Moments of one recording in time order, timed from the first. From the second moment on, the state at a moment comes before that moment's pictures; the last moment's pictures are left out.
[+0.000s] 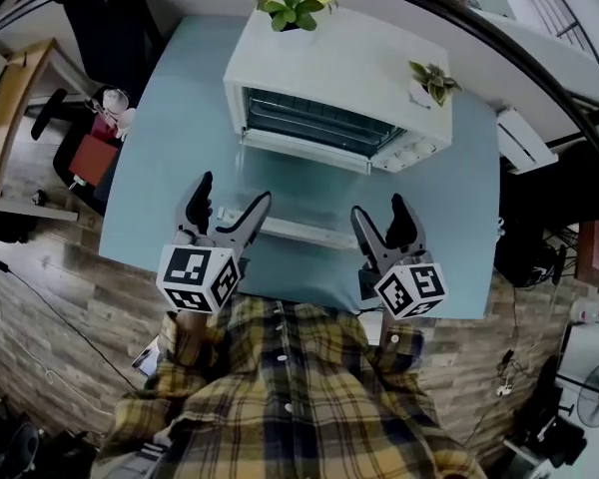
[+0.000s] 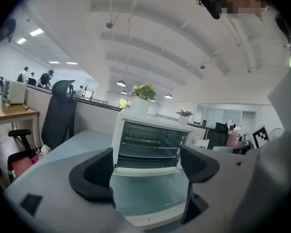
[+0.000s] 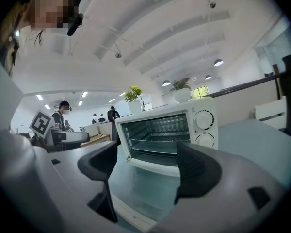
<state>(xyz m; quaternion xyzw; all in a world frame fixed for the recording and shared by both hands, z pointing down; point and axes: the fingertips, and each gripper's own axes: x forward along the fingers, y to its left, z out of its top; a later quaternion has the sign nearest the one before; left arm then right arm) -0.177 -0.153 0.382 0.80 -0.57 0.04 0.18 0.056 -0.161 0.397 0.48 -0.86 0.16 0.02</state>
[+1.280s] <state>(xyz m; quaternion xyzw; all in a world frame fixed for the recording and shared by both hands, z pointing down) -0.150 -0.238 0.407 0.80 -0.51 -0.07 0.30 0.028 -0.219 0.425 0.51 -0.82 0.25 -0.05</state>
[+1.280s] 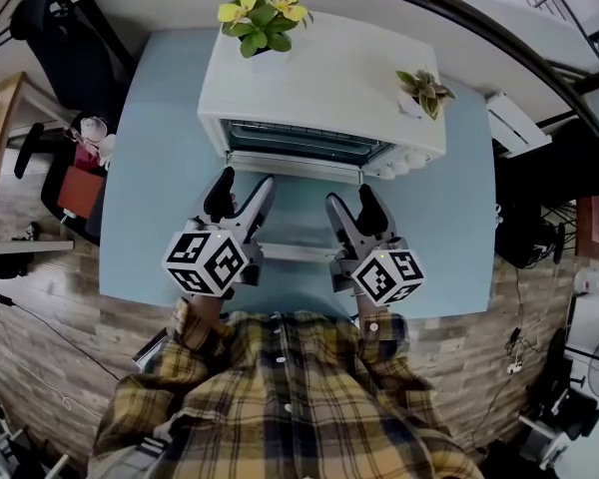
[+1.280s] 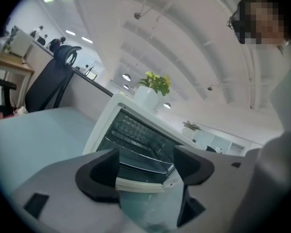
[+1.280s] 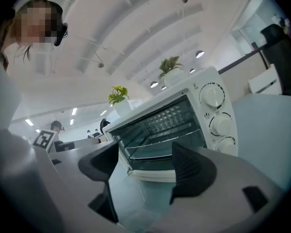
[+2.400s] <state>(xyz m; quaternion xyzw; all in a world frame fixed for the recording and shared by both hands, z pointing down) -0.135 -0.307 0.478 0.69 -0.42 -0.27 0.52 0.042 -0.321 0.492 0.45 -0.62 0.50 -0.41</state>
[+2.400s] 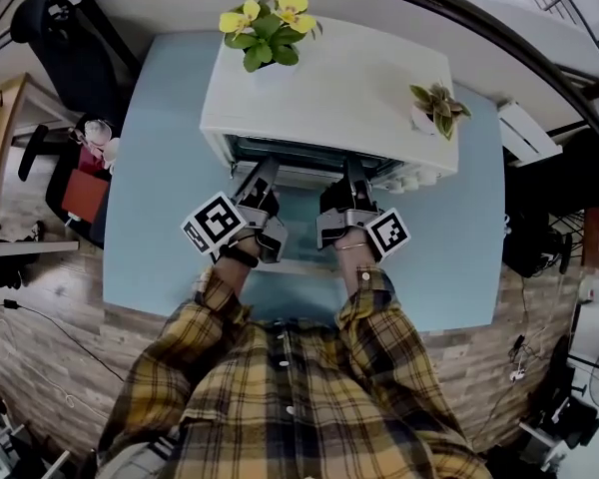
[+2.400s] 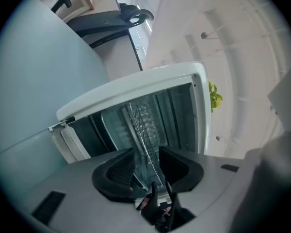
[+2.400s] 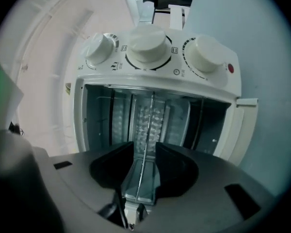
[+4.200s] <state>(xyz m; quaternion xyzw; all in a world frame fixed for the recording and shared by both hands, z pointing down) -0.145 -0.237 0.480 0.64 -0.37 -0.32 0.60 0.030 -0.221 0.490 0.43 -0.58 0.52 -0.45</state>
